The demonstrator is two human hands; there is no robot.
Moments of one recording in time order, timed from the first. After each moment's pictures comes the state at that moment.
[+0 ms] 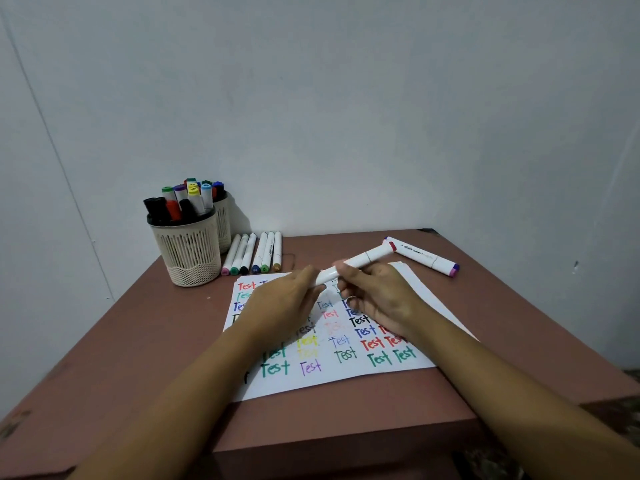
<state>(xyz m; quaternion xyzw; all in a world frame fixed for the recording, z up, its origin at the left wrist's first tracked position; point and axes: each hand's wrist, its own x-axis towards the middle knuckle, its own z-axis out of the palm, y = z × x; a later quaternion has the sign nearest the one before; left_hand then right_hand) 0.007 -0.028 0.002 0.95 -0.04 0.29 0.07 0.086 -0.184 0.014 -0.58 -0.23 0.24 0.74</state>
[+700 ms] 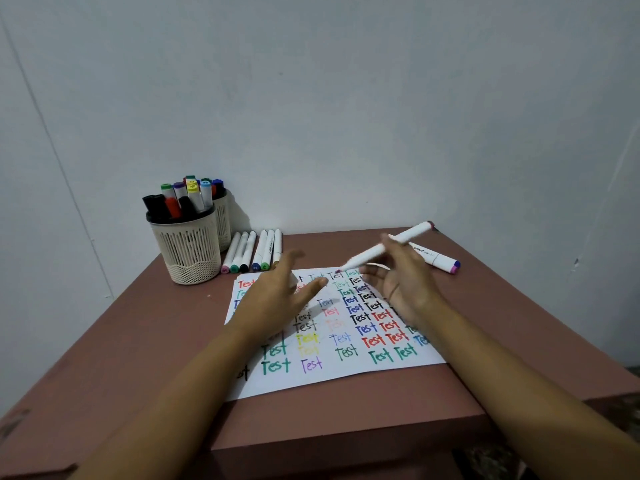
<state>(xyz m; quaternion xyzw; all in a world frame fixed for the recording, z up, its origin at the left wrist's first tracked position) 0.007 -0.023 0.004 0.93 0.03 0.28 0.25 0.095 -0.195 0.023 -0.47 -0.14 0.16 0.86</state>
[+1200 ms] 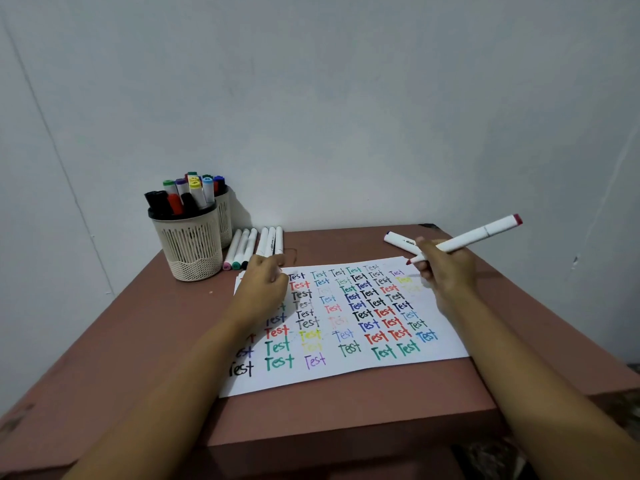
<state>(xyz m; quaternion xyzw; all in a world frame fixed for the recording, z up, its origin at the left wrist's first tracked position) 0.015 0.000 0.002 0.89 0.13 0.25 0.35 0.131 -0.231 0.016 -0.65 -0.01 -0.06 0.76</state>
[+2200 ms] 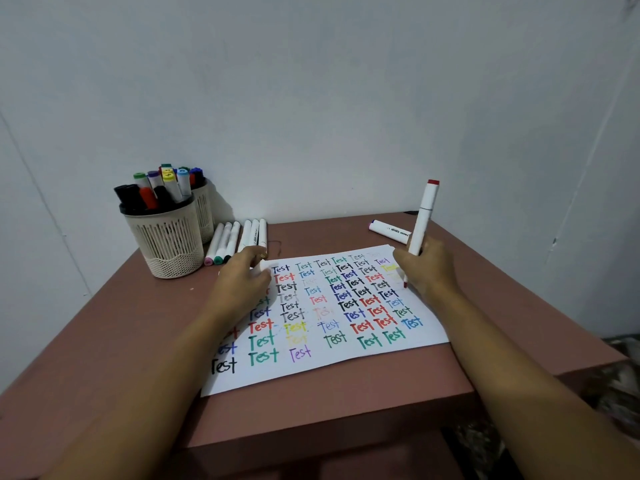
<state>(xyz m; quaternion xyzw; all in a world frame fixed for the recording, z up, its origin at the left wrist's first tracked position) 0.013 0.003 0.002 0.90 0.14 0.25 0.33 0.121 -0.232 0.005 -0.80 -0.06 -0.11 0.59</state>
